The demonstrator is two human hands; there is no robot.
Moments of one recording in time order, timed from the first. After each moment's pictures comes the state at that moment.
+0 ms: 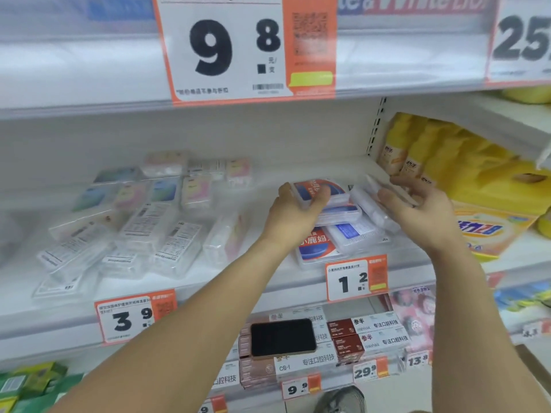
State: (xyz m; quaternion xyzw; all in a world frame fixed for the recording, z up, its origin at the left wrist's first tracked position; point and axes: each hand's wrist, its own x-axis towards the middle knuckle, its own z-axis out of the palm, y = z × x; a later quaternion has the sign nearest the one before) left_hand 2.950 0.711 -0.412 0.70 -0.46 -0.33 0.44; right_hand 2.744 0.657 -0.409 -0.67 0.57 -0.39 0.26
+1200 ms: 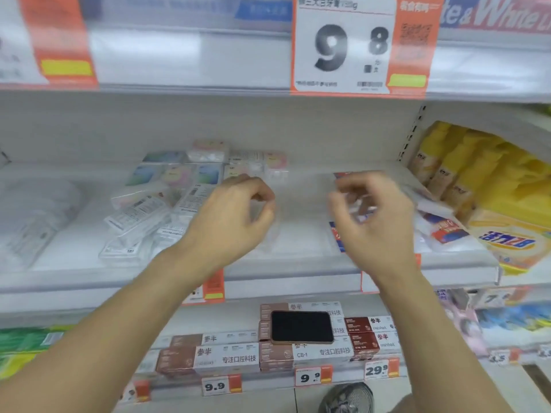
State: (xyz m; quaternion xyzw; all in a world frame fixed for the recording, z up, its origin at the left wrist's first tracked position) left_hand 3.065 0.837 -0.373 0.69 -0.64 -0.02 0.33; right_hand 2.871 0.762 -0.386 -0.76 0.36 -0.52 0.14
